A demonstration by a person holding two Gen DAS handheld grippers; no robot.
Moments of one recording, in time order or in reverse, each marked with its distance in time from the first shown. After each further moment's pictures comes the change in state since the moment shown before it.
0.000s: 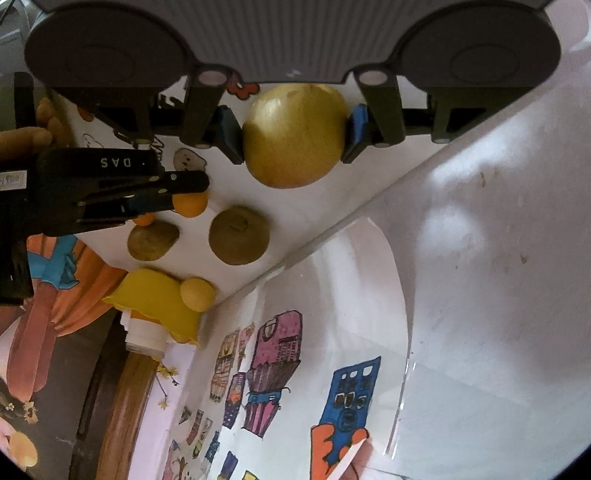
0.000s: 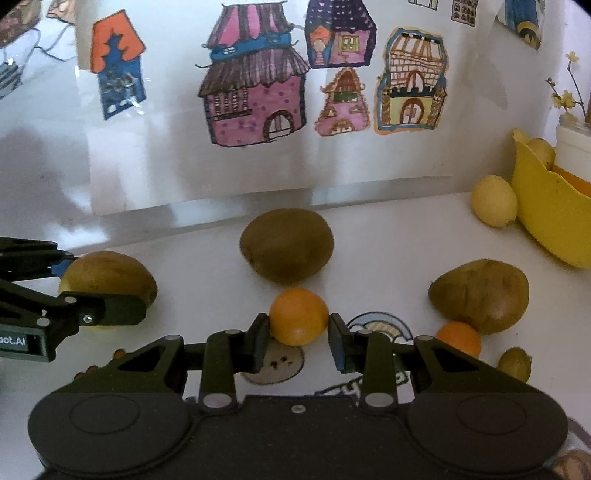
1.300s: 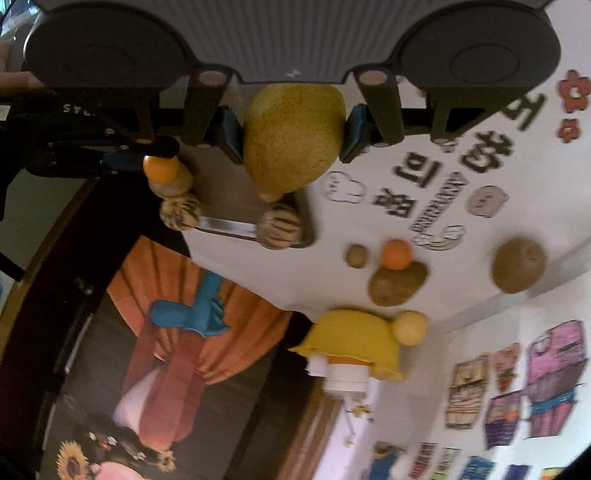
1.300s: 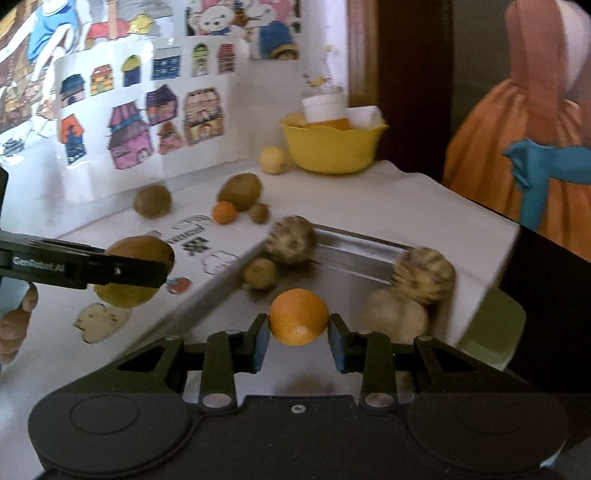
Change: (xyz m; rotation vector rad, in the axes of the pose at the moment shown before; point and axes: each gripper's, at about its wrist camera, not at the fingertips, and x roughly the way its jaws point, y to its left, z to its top) left arm -0.011 -0.181 -0.036 0.143 0.068 -0.364; right arm -0.224 -0.075 -0.184 0.290 -0.138 -0.294
